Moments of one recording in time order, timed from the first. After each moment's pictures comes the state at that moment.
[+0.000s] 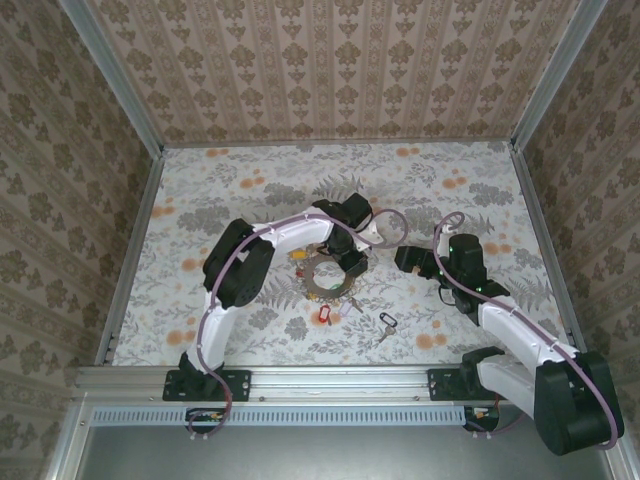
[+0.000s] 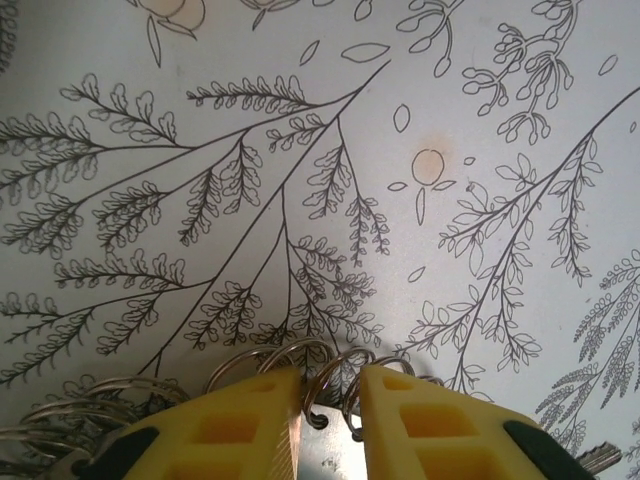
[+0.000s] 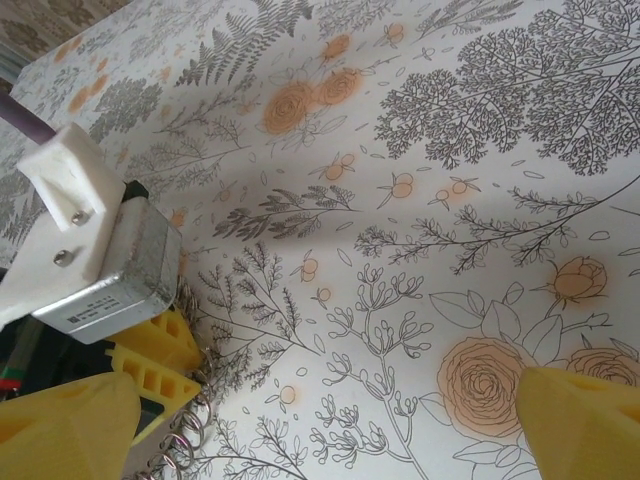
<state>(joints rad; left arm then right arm) -0.86 2.17 1.64 -0.82 0.31 0.23 0.18 1.01 0.38 0.04 -0.22 0.44</state>
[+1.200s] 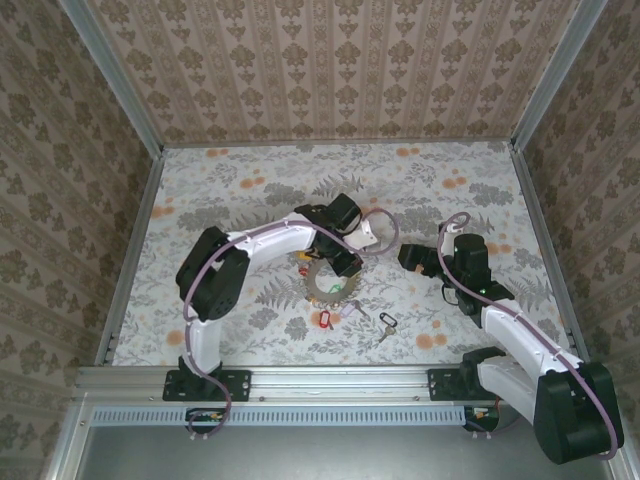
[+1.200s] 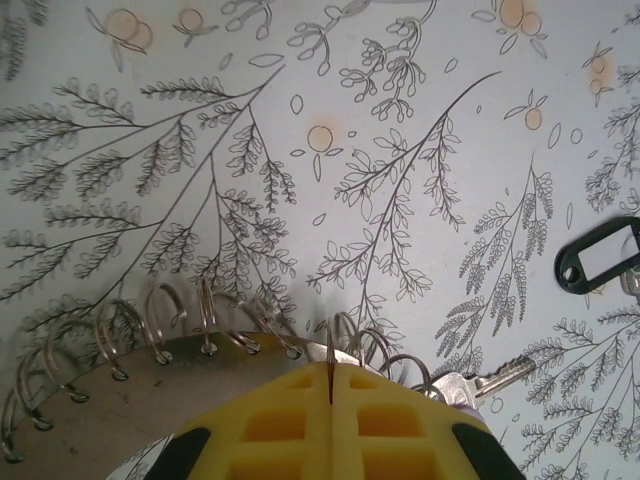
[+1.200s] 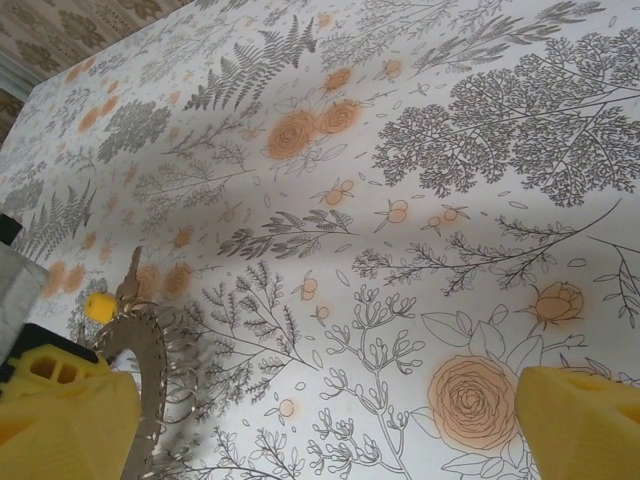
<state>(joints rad) -0.84 1.96 1.44 -0.70 0.38 0.24 0.16 0.97 0.38 0.04 -0.23 0.42</state>
